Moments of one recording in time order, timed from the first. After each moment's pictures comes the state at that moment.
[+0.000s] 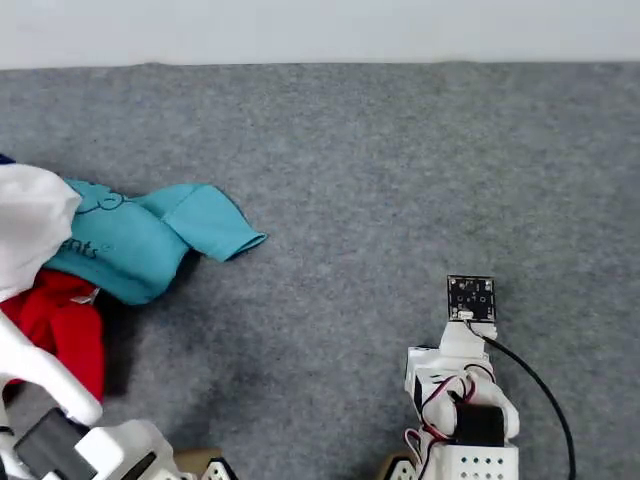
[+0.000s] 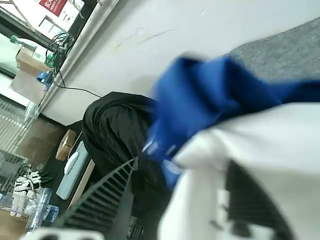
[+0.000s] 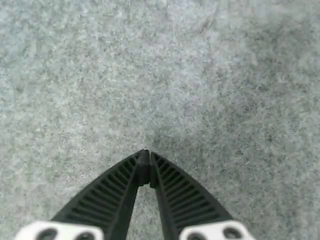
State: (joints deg) left arm -53.6 -9.2 17.0 19.8 -44.4; right arm -1.1 -103.1 95.6 74.2 -2.4
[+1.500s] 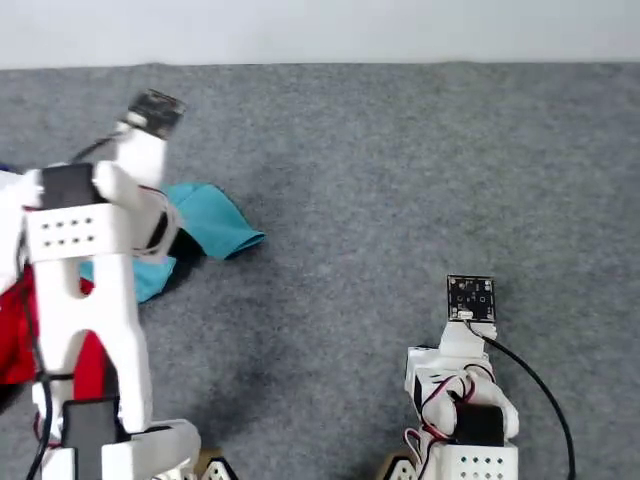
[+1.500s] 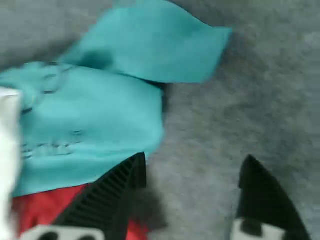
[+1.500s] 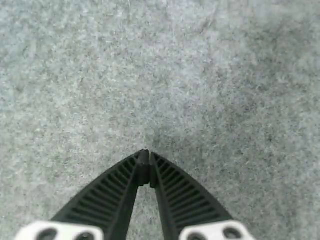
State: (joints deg) left arm -10.0 -9.3 2.6 97.0 -20.4; right arm -1.1 -103.1 95.6 74.2 -2.4
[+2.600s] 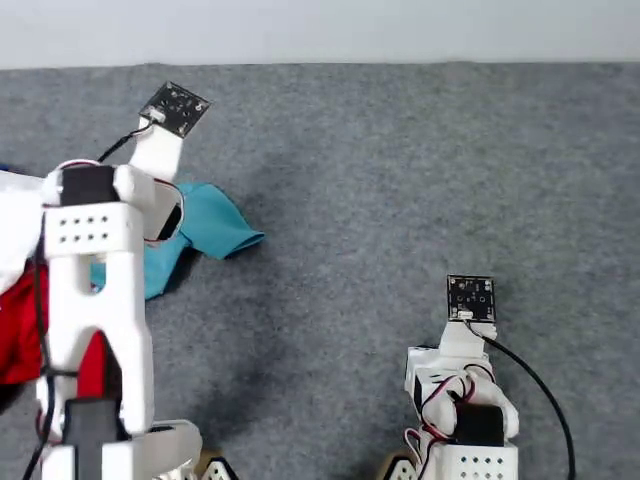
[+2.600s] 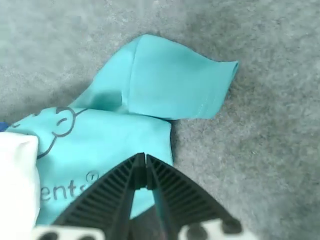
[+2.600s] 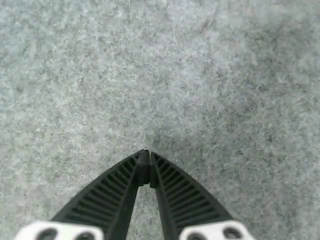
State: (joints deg) left arm -8.6 -10.2 4.4 87.6 -23.4; right arm -1.1 -103.1 95.6 74.2 -2.4
